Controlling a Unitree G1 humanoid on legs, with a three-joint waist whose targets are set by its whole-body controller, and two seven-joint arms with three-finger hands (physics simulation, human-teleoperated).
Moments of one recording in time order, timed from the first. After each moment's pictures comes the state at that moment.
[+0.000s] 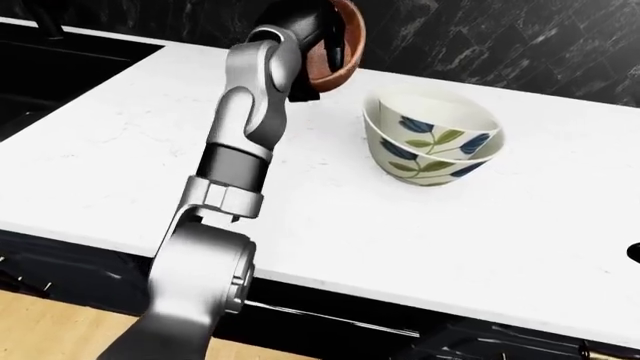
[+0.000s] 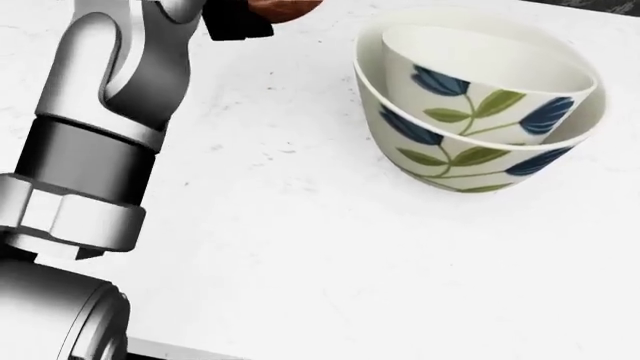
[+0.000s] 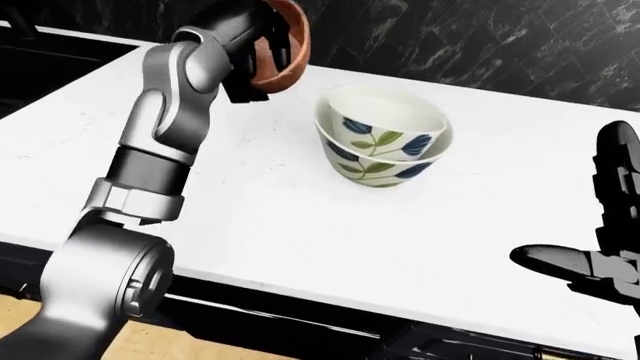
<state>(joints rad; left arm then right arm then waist) -1.36 0.14 -0.04 0.69 1.05 0.10 -0.39 0.06 -0.54 -1.06 -0.98 1.25 0.83 -0.36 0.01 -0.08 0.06</state>
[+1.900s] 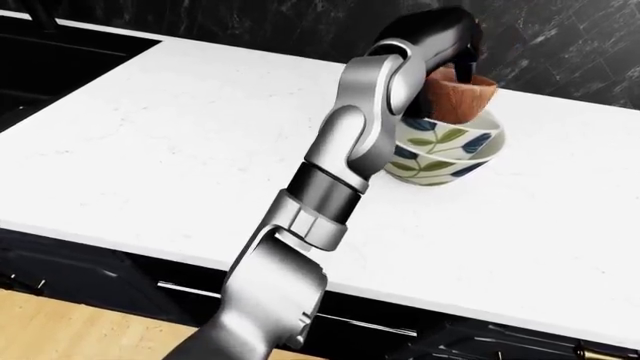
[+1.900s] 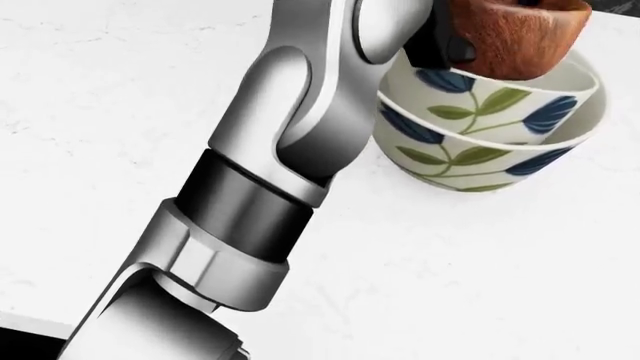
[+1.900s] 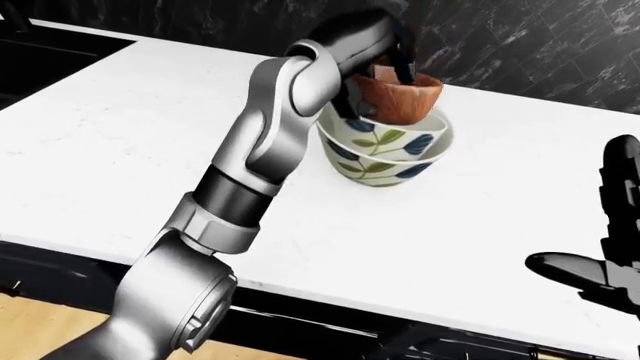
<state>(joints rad) -1.40 -0.18 -0.12 0.61 0.98 0.17 -0.45 0.10 -0.47 -1.08 -0.95 1.22 0.79 -0.29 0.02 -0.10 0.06</state>
